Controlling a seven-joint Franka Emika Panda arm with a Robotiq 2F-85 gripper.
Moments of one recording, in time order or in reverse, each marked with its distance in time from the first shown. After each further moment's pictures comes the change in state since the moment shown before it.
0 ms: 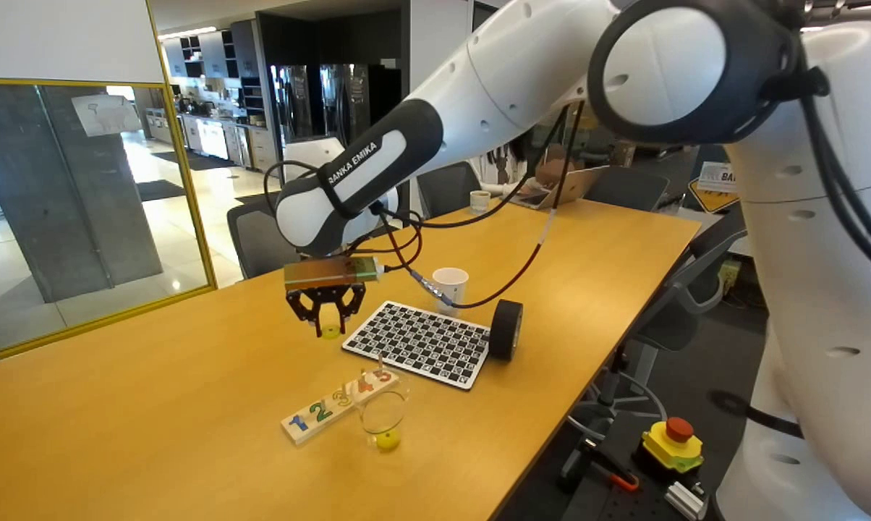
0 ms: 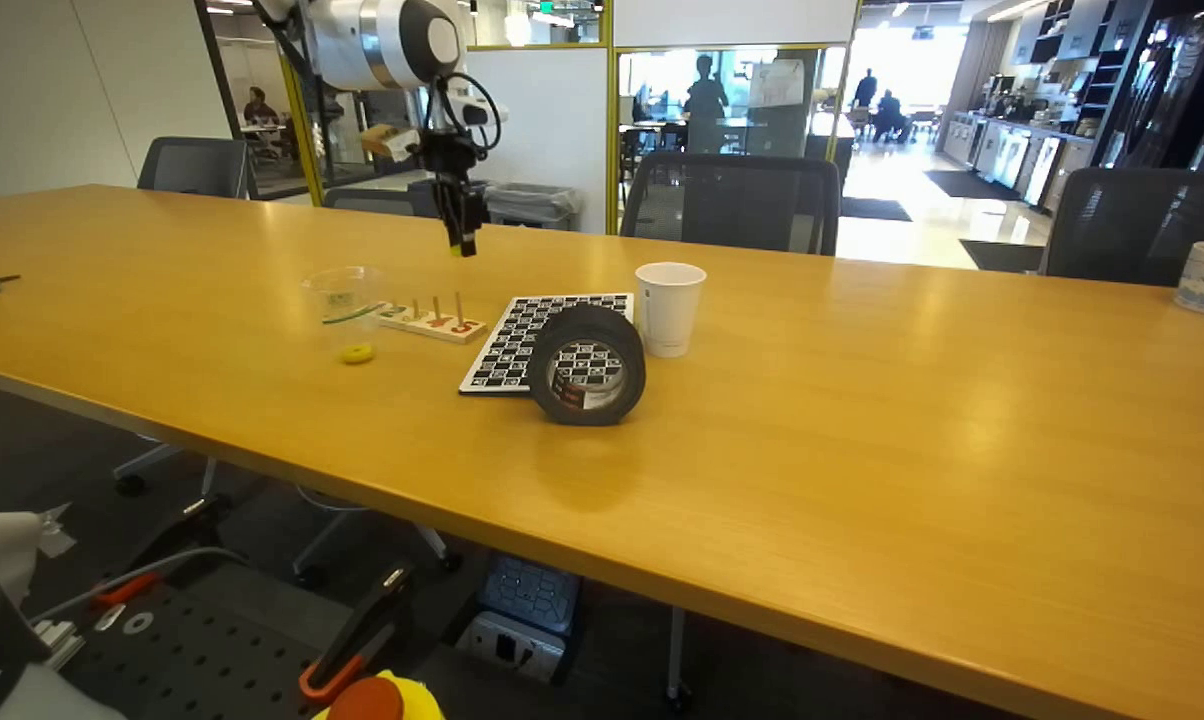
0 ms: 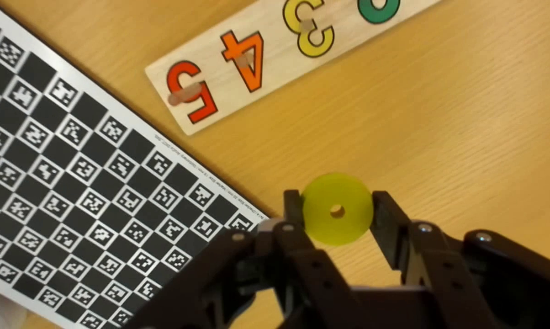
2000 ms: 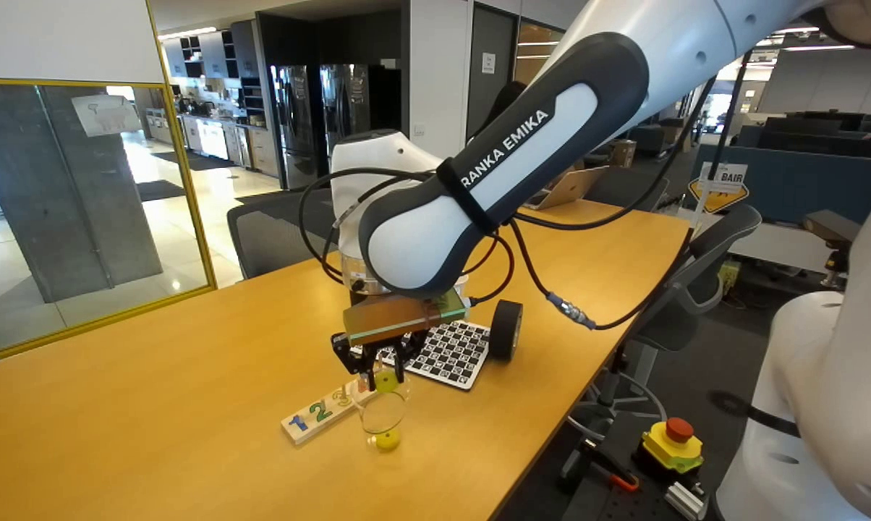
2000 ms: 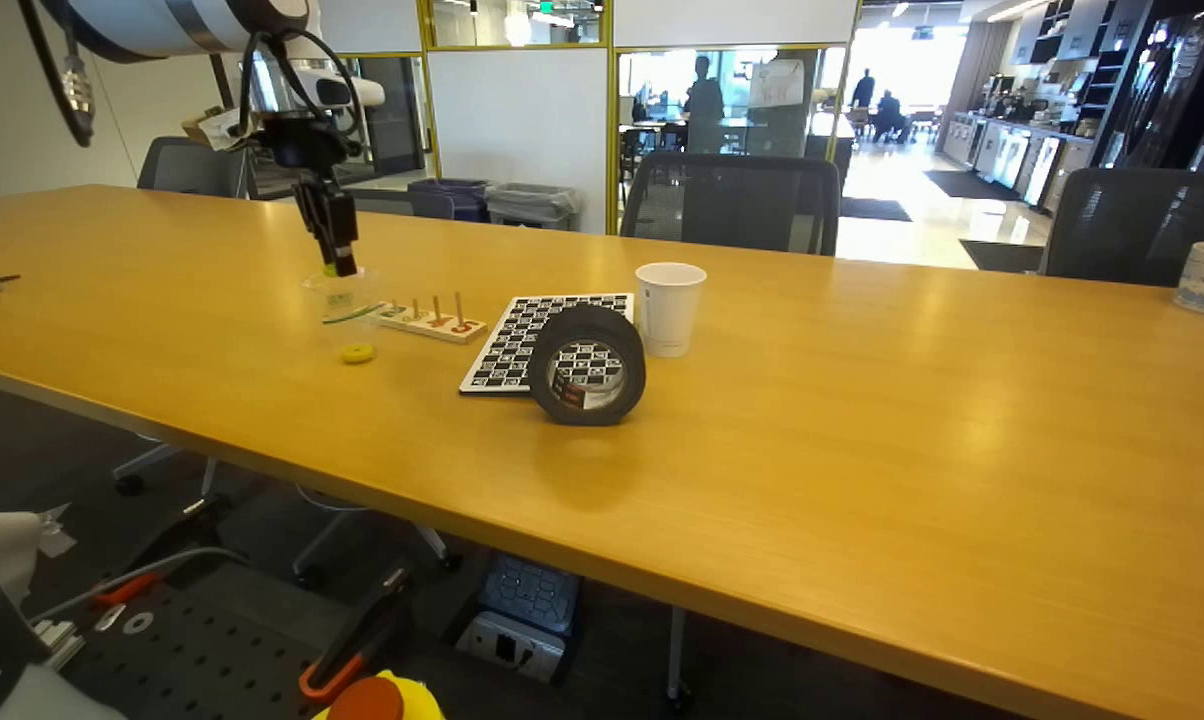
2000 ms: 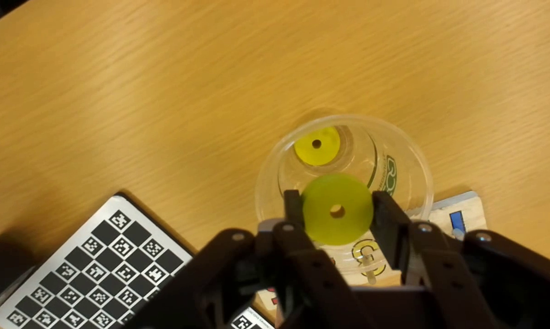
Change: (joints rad) arm -0.043 -0.489 0.207 -0.622 -0.052 0.088 0.093
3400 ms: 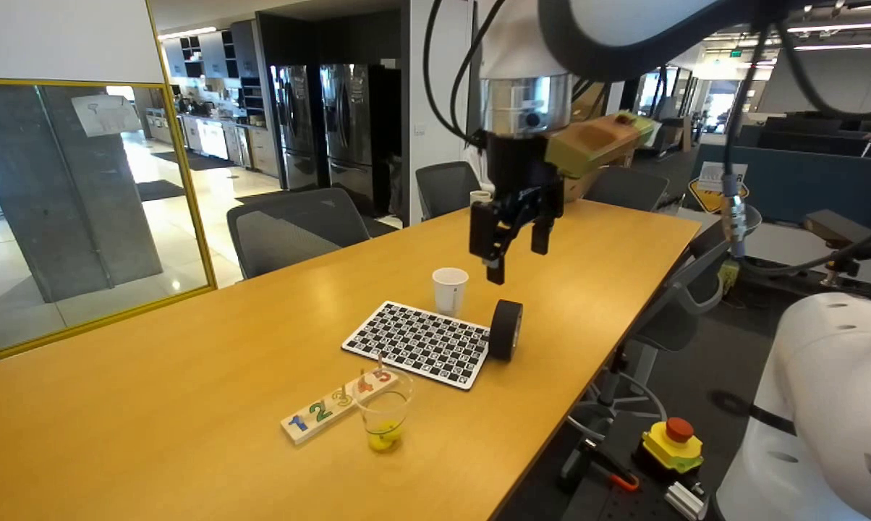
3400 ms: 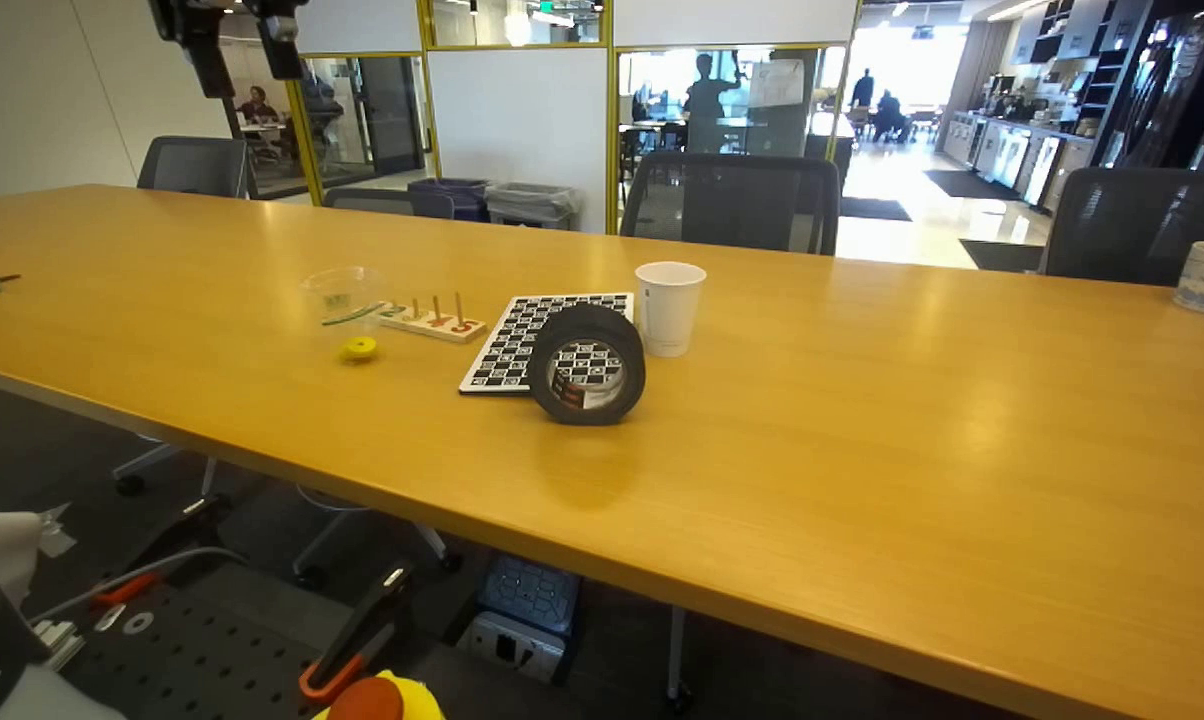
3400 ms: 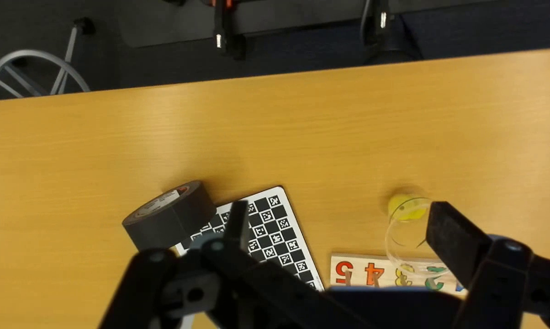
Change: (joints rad) arm -0.054 -0.670 -0.051 -0.081 -0.008 -0.628 -0.533
